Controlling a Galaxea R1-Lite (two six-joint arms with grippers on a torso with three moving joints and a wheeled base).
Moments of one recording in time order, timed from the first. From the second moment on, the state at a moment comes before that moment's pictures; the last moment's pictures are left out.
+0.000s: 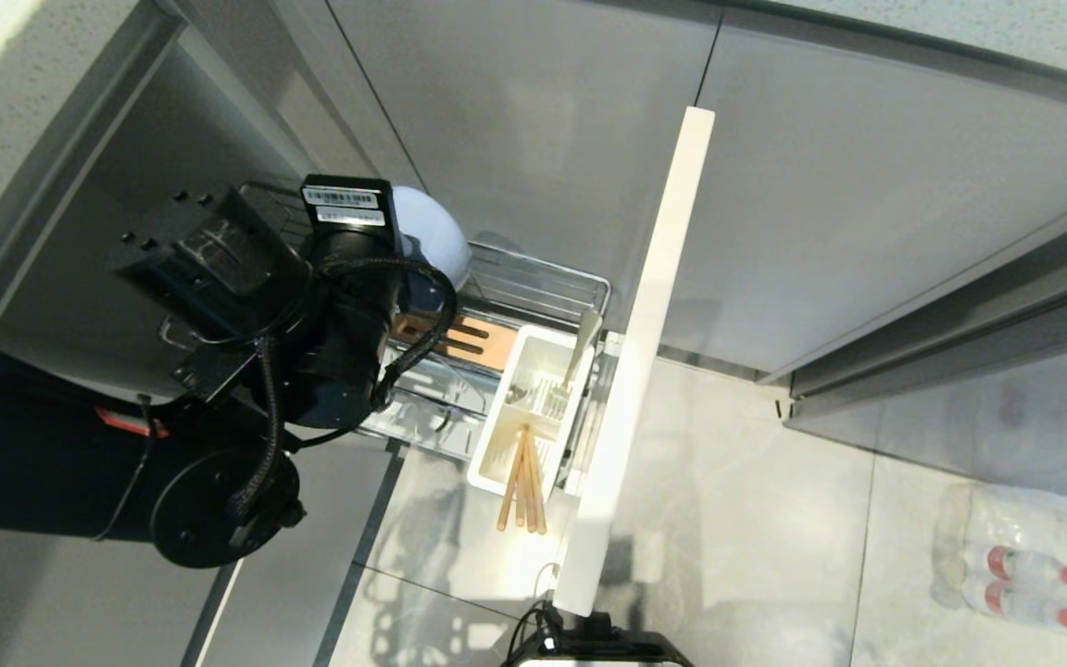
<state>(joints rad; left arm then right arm) -0.62 1.76 -0.91 -1.35 0.61 -1.12 0.00 0.00 0.00 0.00 -0.02 0.04</state>
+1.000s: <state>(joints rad) -0.60 1.81 -0.88 -1.43 0.58 -1.21 0.00 0.00 0.00 0.00 -0.02 0.04</state>
